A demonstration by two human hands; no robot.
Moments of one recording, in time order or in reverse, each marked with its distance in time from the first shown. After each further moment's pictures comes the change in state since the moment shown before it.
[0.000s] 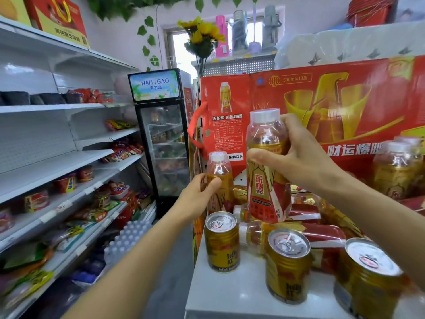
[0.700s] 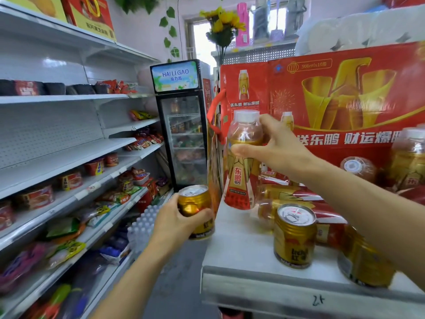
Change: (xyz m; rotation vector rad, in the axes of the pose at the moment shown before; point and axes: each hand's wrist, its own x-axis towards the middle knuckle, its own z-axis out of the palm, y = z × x) left_hand -0.125 -0.033 -0.027 -0.047 0.262 -0.049; right_hand 0.001 -0.006 0.041 0.095 -0.172 0.033
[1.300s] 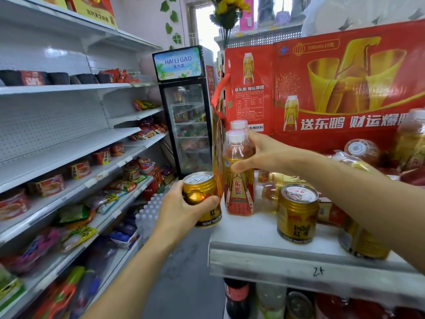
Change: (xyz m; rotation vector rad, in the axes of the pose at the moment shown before) left_hand -0.027 0.010 -0.006 0.007 0.031 0.028; right_hand 0.007 0.034 0.029 -0.048 -0.380 0.253
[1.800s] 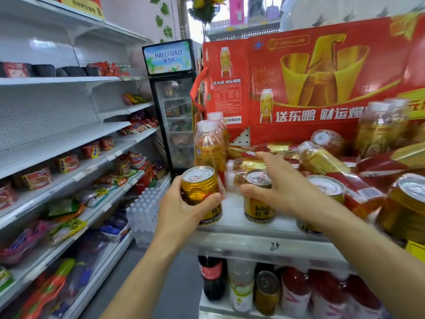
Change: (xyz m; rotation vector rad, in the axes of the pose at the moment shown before) left_hand -0.057 0.033 0.047 -0.122 0.037 0.042; right_hand -0.139 0.020 0.010 -0.410 0.221 0.072
